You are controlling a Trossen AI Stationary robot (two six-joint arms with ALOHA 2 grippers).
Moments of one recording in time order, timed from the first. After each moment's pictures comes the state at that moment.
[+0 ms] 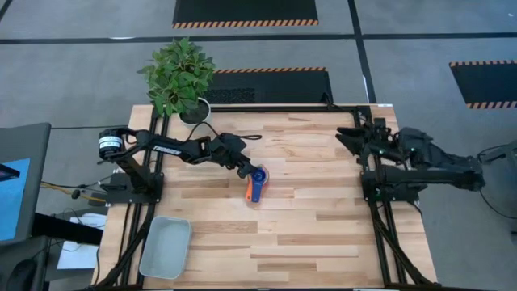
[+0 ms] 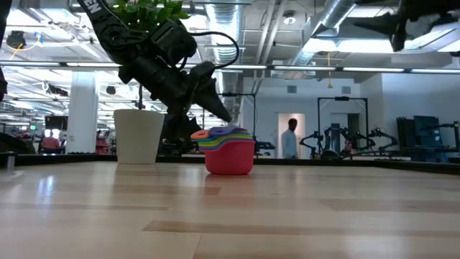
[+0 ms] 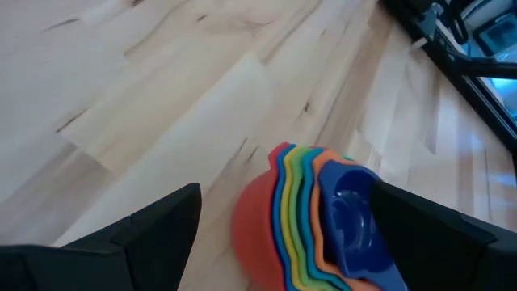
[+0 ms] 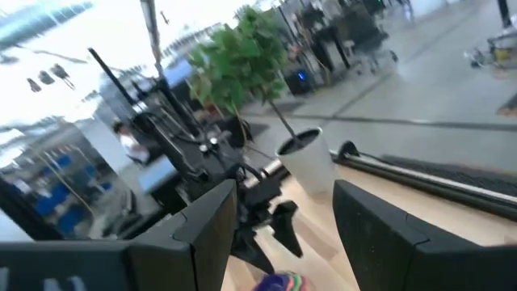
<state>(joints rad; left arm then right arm) 0.25 1.64 0.75 0.25 0.17 -0.59 -0.13 0.30 0.53 -0.17 0.26 0.53</state>
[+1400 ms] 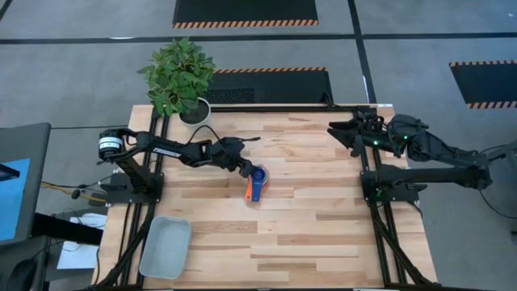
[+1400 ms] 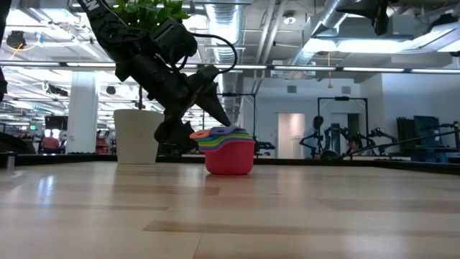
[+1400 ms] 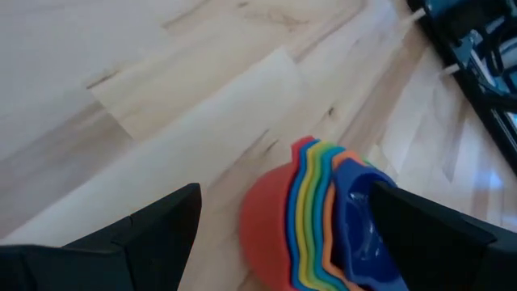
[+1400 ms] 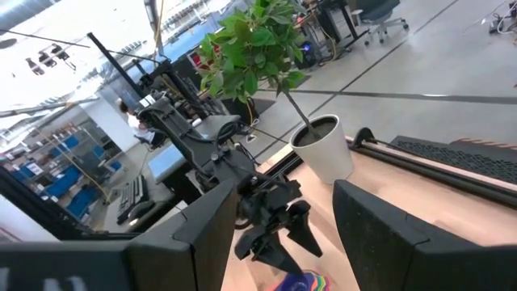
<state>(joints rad) 0.21 1.64 0.75 0.22 0.06 -0.76 -0.21 0.54 0.75 -0.22 0.13 0.58</state>
